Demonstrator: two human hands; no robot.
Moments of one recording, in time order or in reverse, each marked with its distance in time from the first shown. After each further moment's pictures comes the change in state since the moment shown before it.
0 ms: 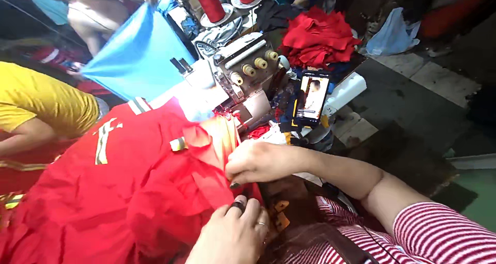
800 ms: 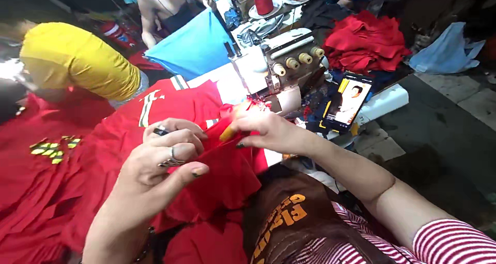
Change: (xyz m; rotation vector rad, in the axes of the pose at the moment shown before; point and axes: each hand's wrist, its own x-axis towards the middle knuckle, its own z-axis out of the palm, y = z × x) left_hand -0.054 -0.120 -0.035 -0.501 0.590 -0.060; right_hand 0.050 -0.005 -0.009 0.021 0.222 -0.030
